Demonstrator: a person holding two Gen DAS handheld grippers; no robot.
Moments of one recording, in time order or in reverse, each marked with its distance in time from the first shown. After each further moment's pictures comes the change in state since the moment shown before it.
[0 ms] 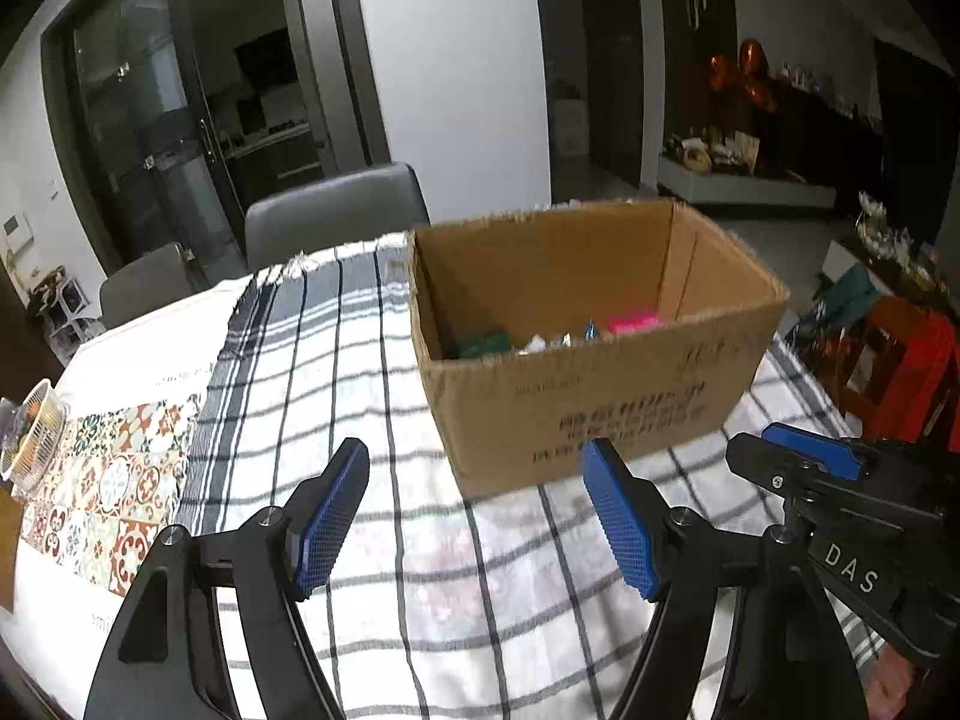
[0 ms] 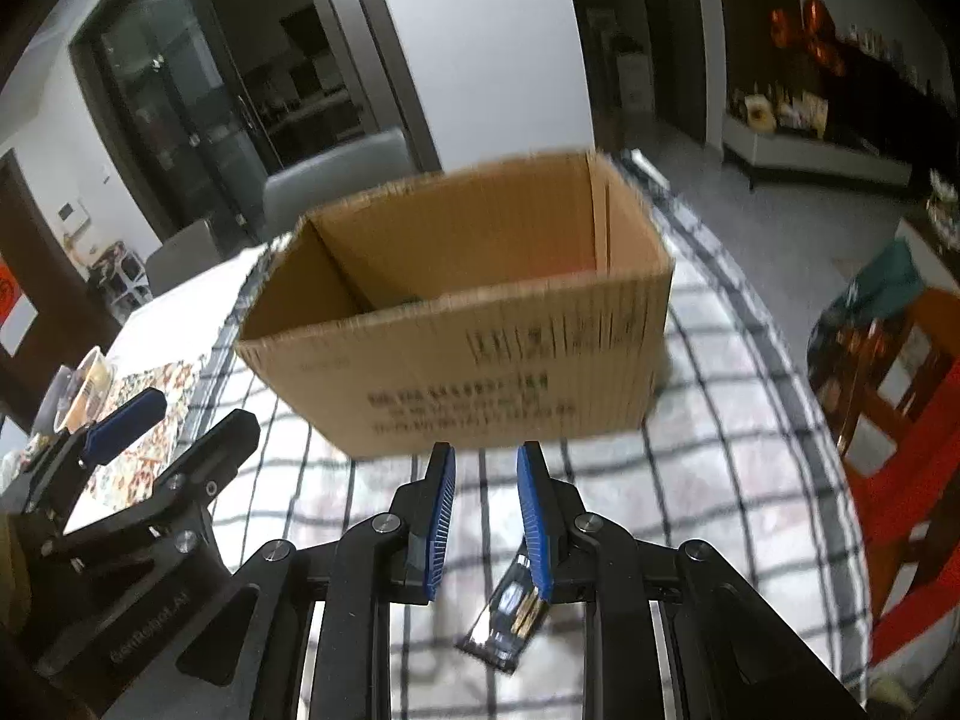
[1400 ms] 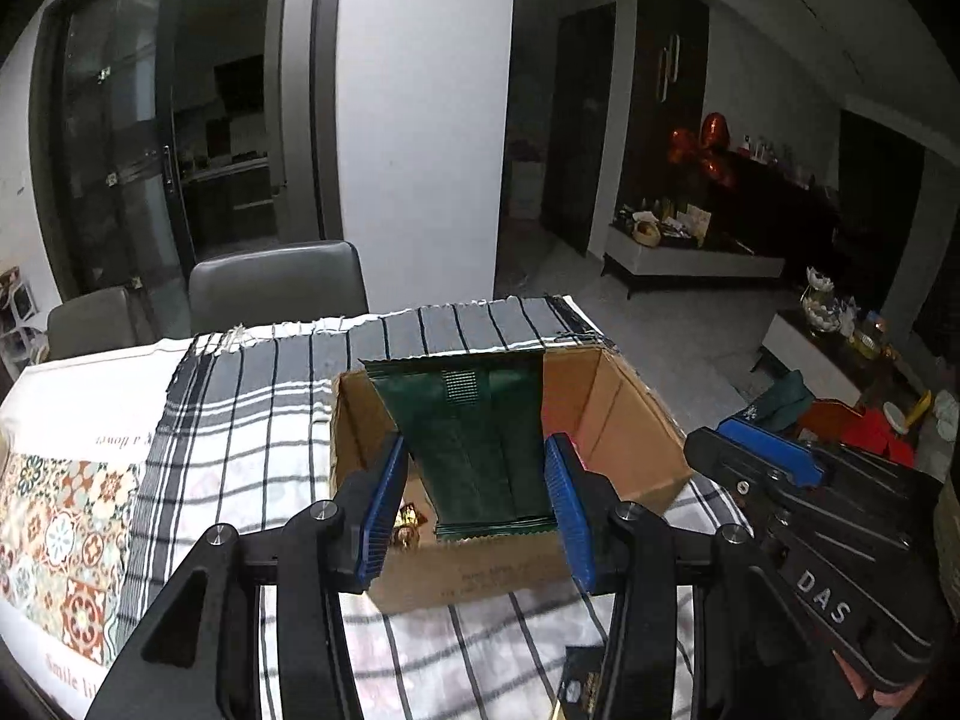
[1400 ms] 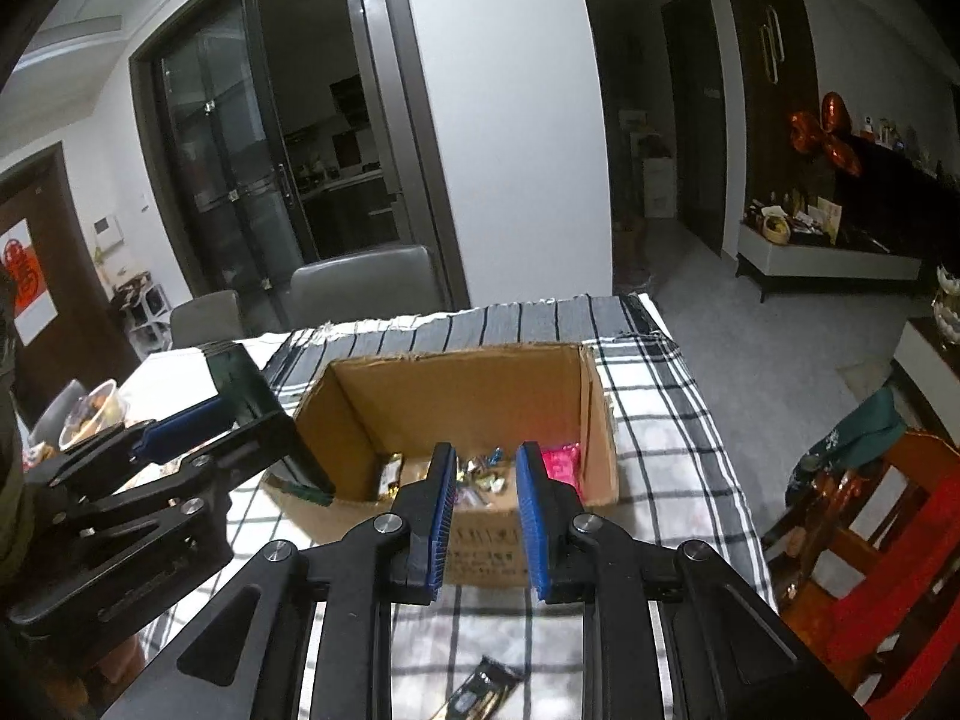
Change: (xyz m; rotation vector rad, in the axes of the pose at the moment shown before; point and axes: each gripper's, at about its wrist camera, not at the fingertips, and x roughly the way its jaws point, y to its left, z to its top) left arm -0.007 -0.004 0.080 -0.066 -0.140 -0.173; right arm -0.052 -0.008 0.068 -0.134 -0.275 0.013
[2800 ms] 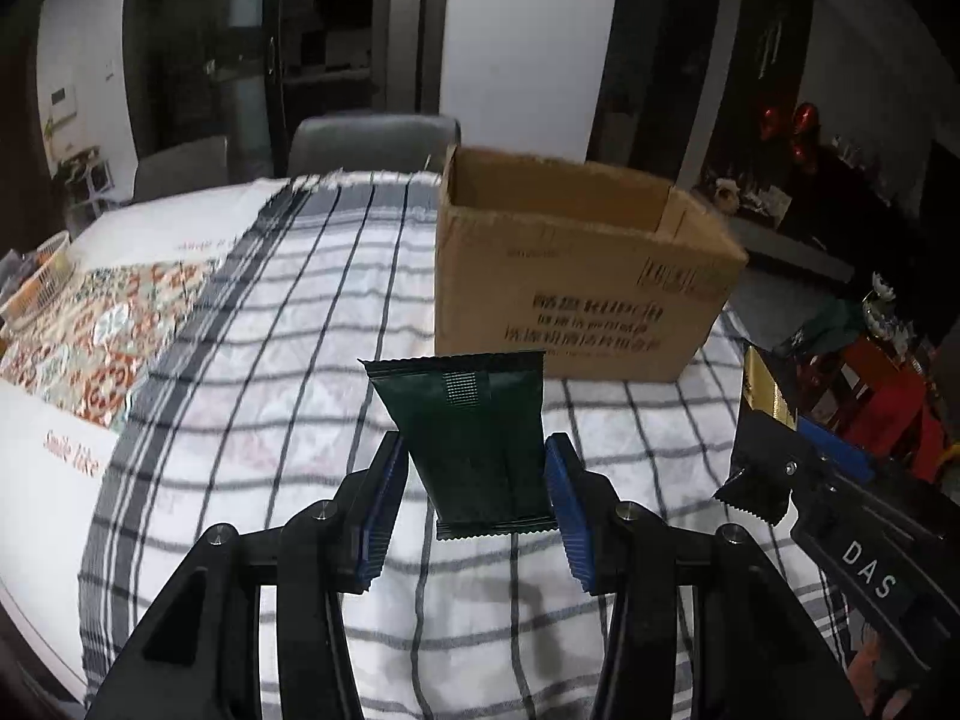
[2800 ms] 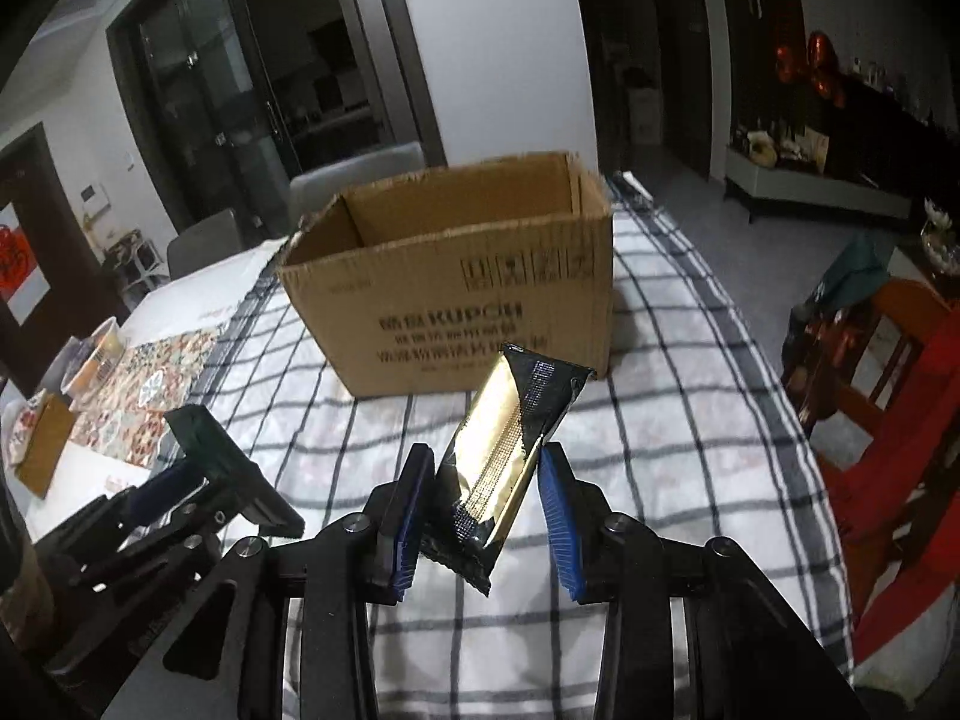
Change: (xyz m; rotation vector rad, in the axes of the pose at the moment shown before) left arm -0.063 -0.002 -0.145 -0.187 0.136 0.159; right arm -0.048 0.013 -0.118 0.035 0.126 -0.023
